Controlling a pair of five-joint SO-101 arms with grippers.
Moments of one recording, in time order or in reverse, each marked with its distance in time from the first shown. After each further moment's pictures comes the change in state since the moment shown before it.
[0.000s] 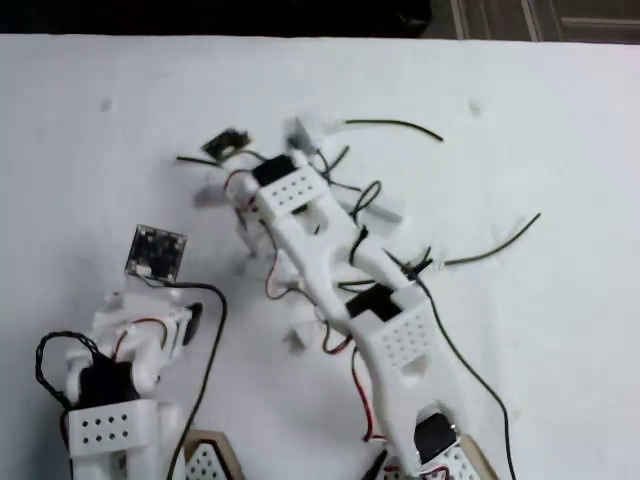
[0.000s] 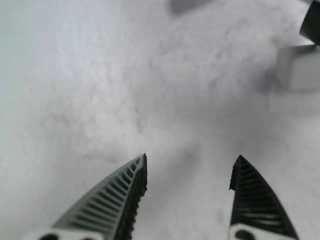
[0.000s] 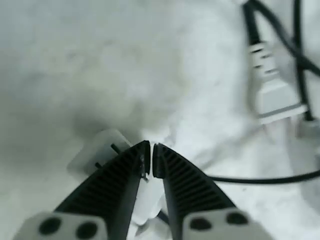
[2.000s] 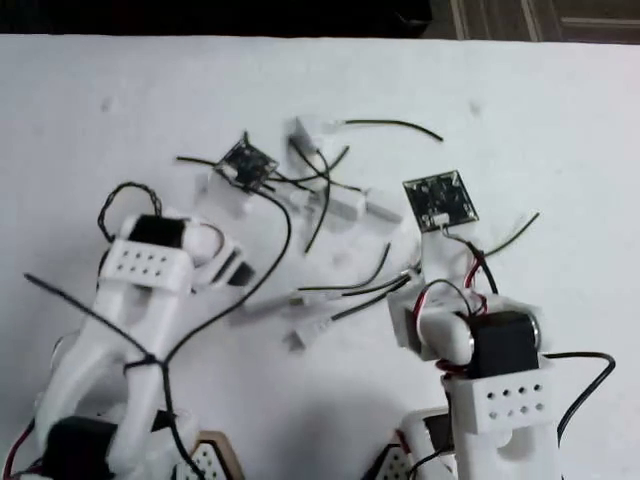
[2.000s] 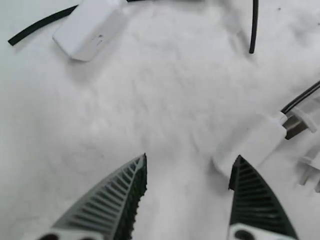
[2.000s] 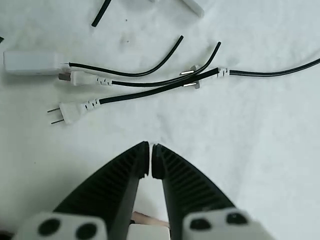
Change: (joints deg) left arm 19.3 60.7 -44.7 1.7 -2.6; right arm 25.1 -94.9 59.8 14.8 -4.8
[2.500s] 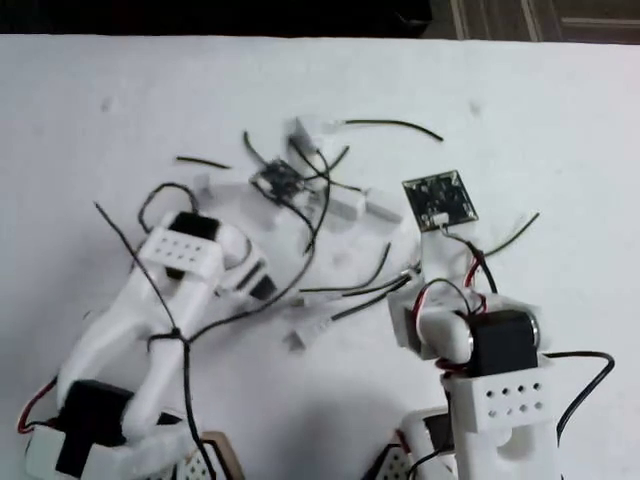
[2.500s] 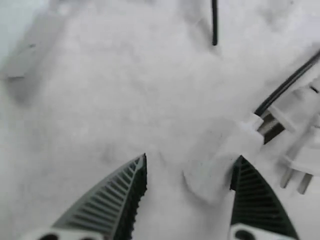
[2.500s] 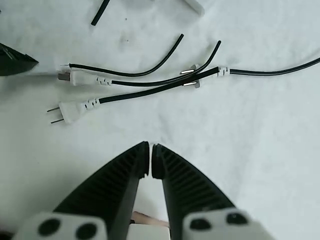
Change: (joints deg) left arm 7.5 10.2 1.1 -3.9 -0.4; right arm 0.0 0.1 0.0 0.0 0.0
